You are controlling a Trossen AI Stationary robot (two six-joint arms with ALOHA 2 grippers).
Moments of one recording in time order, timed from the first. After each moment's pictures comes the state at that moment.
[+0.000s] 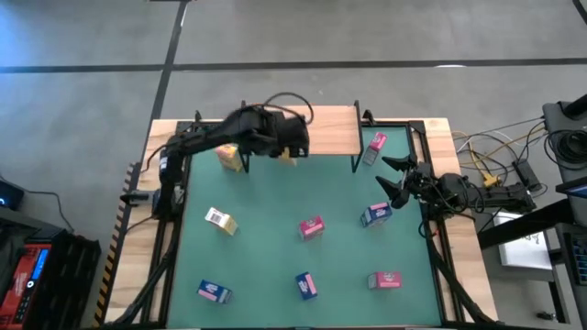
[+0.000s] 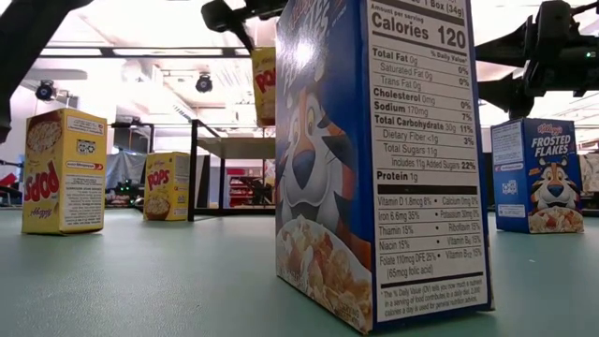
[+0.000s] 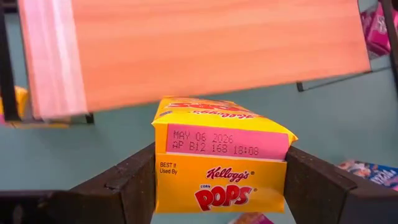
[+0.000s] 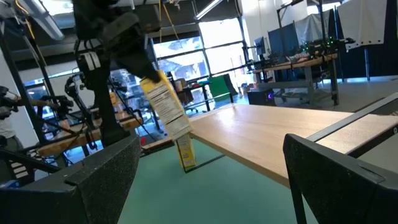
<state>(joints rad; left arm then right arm) 0.16 2.00 2.34 -1.57 -0.34 -1.23 0.03 0.03 0.01 0.21 0.44 0.15</state>
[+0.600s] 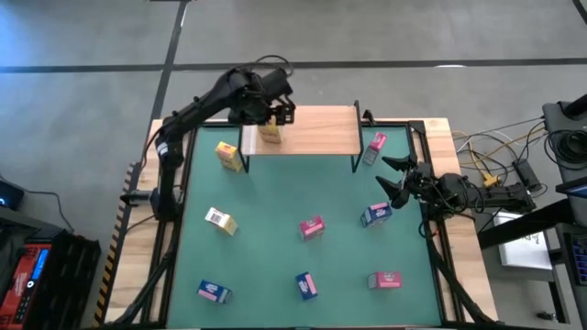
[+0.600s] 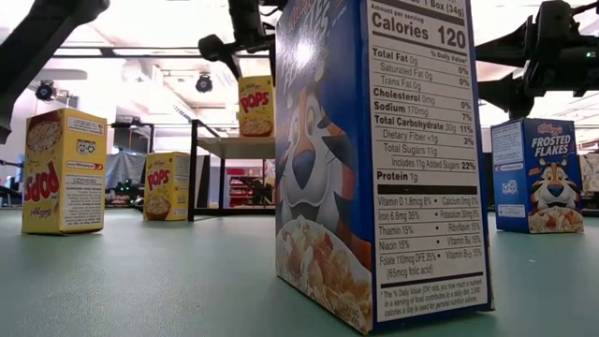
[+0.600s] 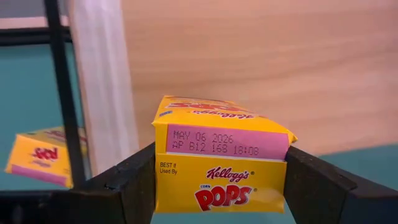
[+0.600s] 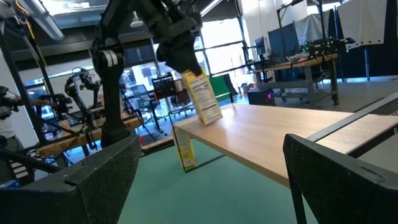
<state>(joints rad) 0.46 2.00 2.34 -1.57 -0.19 -1.01 0.03 0.03 0.01 0.21 0.44 0.15</state>
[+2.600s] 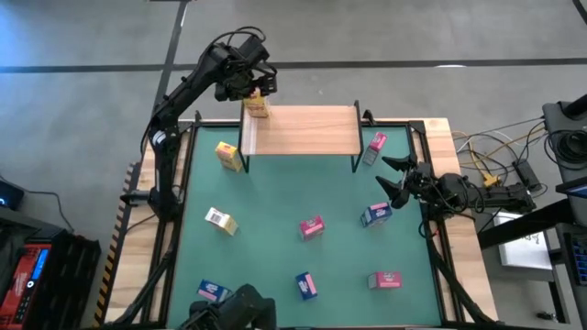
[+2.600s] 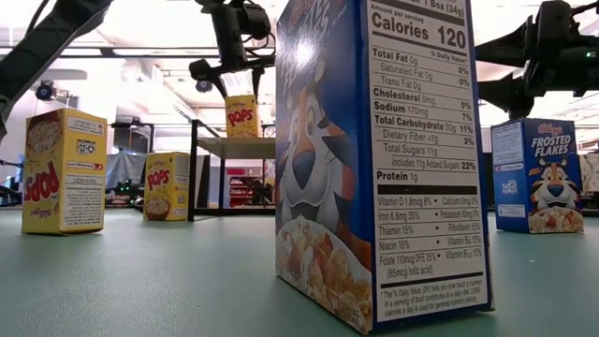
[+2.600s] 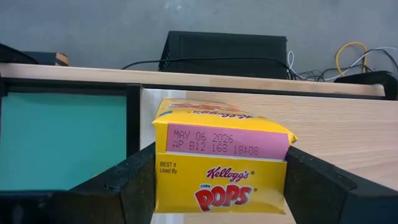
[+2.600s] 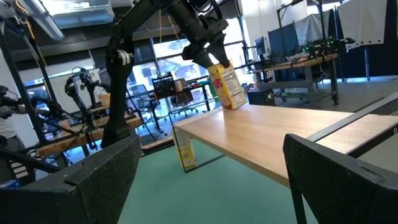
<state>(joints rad) 0.74 2.01 2.34 -1.49 -0.15 -0.87 0.03 0.03 0.01 0.21 0.44 0.15</state>
